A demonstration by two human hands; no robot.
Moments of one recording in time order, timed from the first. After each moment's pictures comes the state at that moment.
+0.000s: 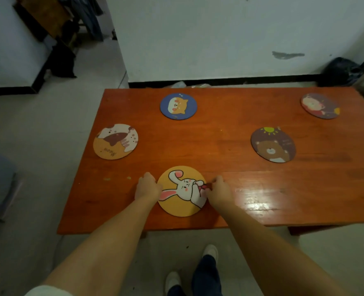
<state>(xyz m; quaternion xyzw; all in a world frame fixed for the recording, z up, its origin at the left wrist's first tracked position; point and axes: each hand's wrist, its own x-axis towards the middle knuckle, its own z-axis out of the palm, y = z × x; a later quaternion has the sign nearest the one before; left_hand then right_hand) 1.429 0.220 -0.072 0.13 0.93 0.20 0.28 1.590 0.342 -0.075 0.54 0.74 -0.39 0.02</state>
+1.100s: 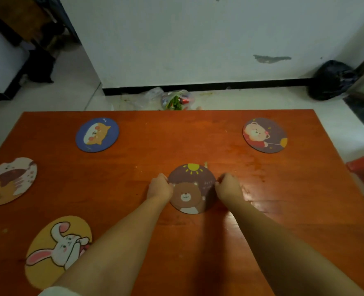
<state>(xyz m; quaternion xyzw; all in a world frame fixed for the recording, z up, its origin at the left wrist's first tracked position) 1.571 0.567 -0.072 0.15 0.91 0.20 0.33 1.709 0.702 -0.075 0.56 0.75 -0.35 0.04</state>
